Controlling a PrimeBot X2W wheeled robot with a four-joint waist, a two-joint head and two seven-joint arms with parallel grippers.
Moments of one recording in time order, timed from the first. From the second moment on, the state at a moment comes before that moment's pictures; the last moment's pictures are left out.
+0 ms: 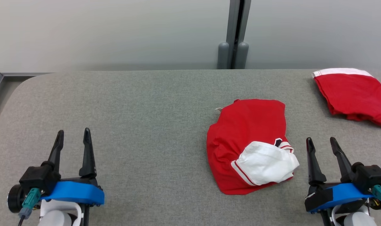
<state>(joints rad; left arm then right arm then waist) -0.15 0.28 -0.22 0.24 -0.43 0.07 -0.26 -0.11 -0.05 -0.10 0.26 0.14 0.13 -0.22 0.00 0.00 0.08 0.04</state>
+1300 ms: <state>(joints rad) -0.01 0.15 -0.04 0.20 -0.29 -0.02 -0.26 -0.07 -0.05 -0.07 0.23 0.13 0.13 -0.17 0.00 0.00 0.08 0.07</state>
